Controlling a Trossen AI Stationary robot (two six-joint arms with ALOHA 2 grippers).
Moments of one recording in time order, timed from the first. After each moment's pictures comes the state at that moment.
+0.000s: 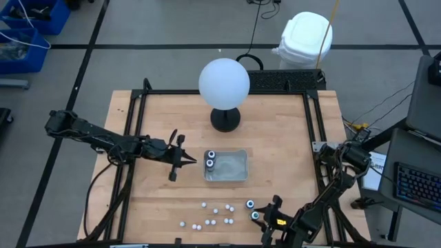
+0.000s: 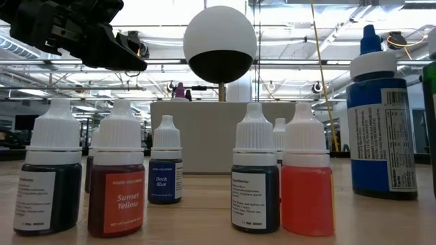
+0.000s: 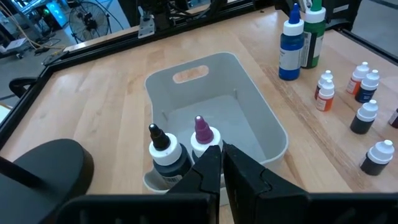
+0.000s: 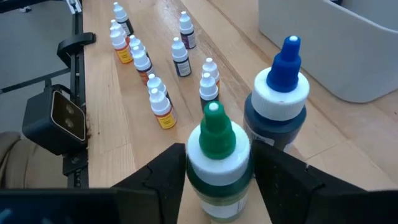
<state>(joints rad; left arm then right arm) -0.19 1.07 0.42 0.25 -0.08 0.19 0.97 1.90 1.14 -0.34 0.91 1.19</state>
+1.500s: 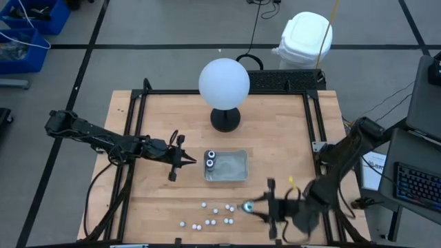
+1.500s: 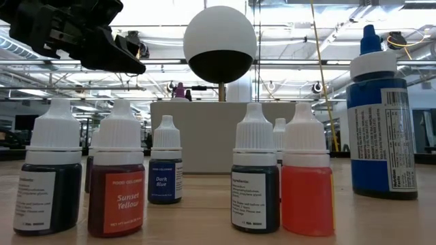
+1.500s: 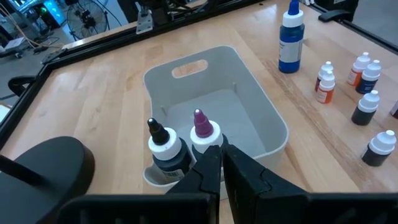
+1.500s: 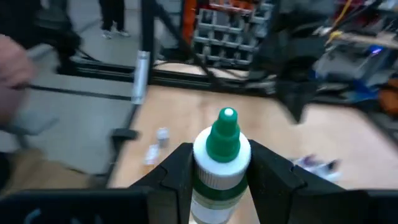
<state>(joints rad) -0.19 1.07 0.42 0.23 -0.08 0.20 0.81 1.51 1.14 -0.03 0.82 0.19</state>
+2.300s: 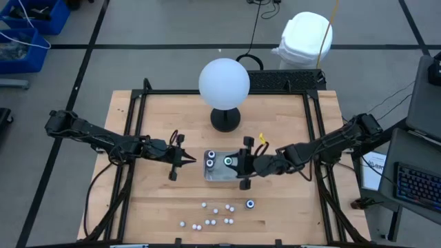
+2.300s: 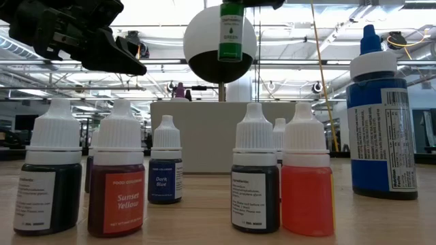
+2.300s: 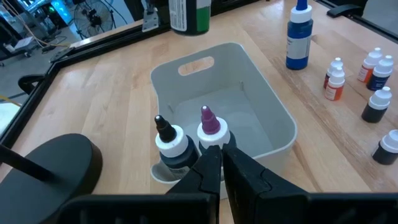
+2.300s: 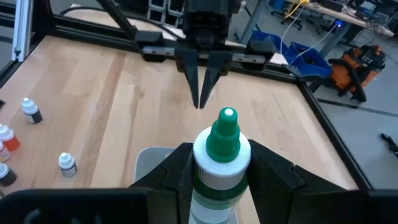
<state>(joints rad) -0.19 1.07 0.42 0.23 -0.11 0.21 0.35 1.50 1.14 -0.11 0.52 -0.04</state>
